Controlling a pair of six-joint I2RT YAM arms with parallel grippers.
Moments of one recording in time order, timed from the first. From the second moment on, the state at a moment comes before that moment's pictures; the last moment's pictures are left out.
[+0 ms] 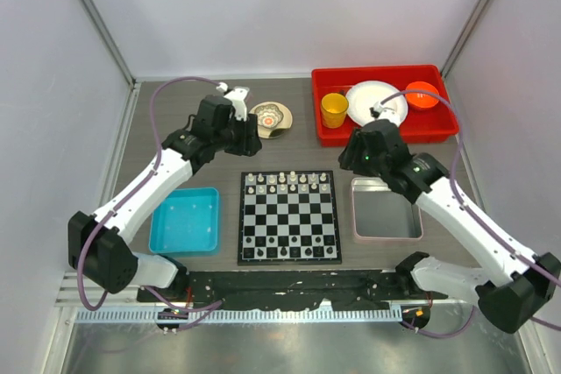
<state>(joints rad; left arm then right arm) -0.50 1.37 1.21 -0.48 0.09 -0.25 0.58 1.11 1.06 -0.68 0.23 0.65</state>
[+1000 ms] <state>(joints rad) -0.42 0.56 0.85 -0.73 -0.32 -0.35 0.26 0.58 0.89 -0.88 0.30 0.69</state>
